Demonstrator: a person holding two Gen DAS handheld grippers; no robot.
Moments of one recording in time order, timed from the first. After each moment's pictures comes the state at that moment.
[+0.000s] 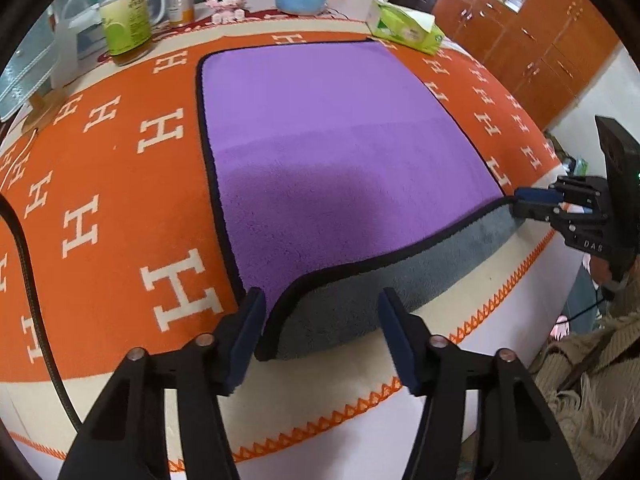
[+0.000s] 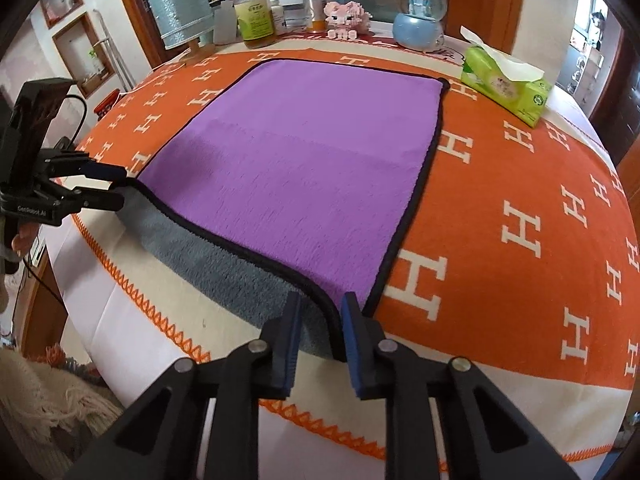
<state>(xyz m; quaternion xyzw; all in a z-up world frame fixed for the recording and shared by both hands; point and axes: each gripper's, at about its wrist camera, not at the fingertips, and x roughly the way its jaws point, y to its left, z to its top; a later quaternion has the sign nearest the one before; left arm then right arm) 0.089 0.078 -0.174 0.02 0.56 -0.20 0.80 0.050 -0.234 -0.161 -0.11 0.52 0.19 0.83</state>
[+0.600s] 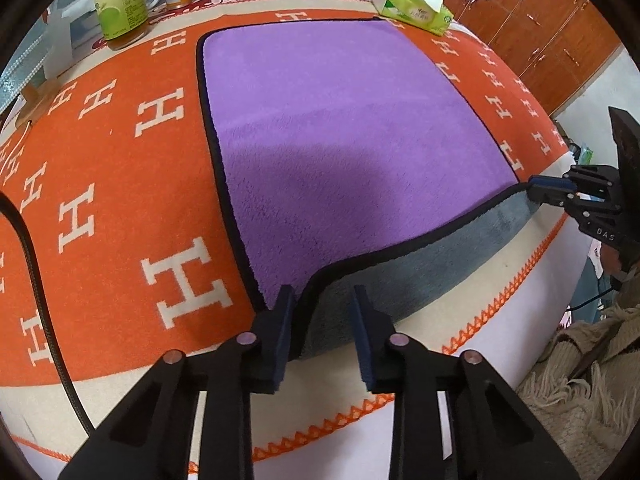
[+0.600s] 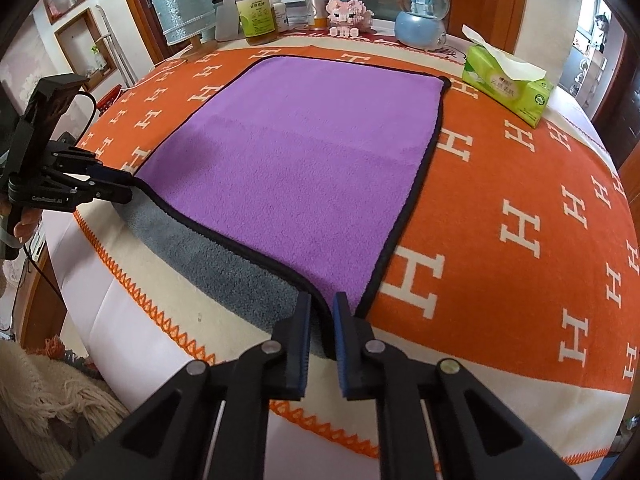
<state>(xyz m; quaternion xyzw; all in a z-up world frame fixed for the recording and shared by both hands) 0.099 0.082 -0.188 0.03 0.59 -0.20 0.78 0.050 -0.237 -0.162 -0.11 0.52 0.20 0.82</state>
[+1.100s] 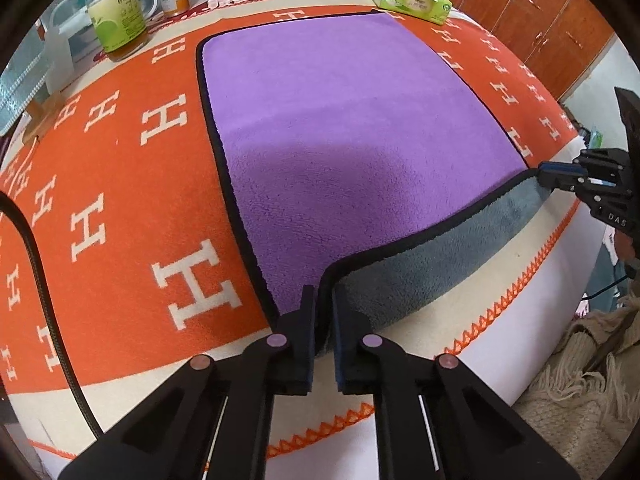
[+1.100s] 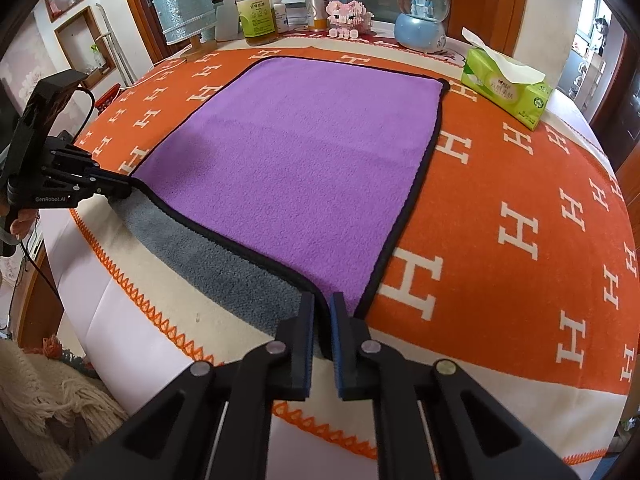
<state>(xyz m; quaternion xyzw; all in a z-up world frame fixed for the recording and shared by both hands) 0.099 0.077 -0.186 0.07 0.59 -0.18 0.78 0.051 -0.236 -0.161 -0.12 0.52 0.20 0.83</state>
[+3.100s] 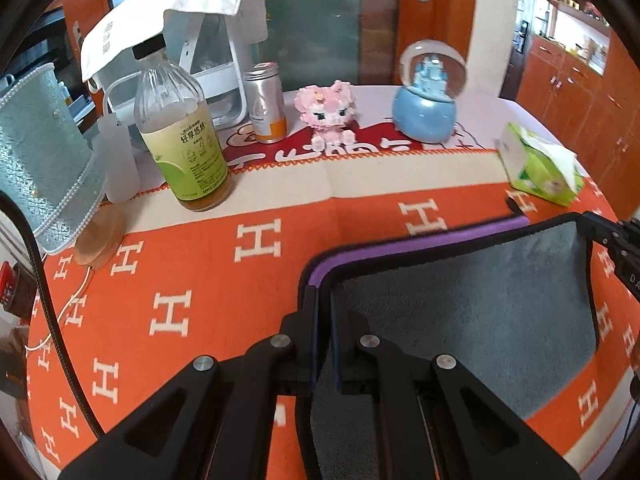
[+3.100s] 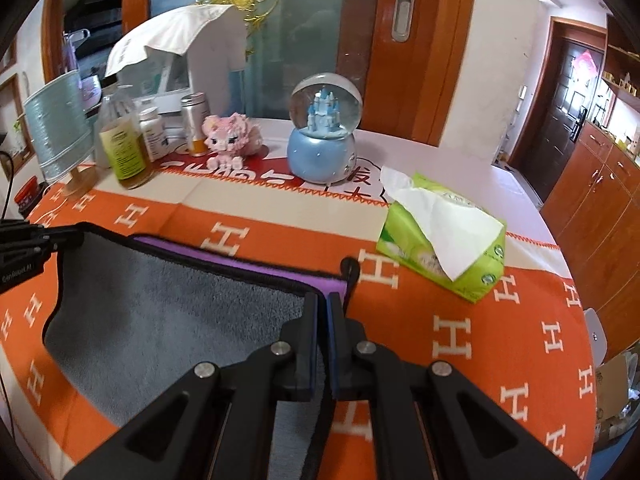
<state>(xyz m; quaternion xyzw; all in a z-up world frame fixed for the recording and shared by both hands) 0.298 0.078 -0.143 0.03 0.46 -0.02 0.89 0.256 -0.225 -0.111 -0.10 0.39 0.05 0.91</state>
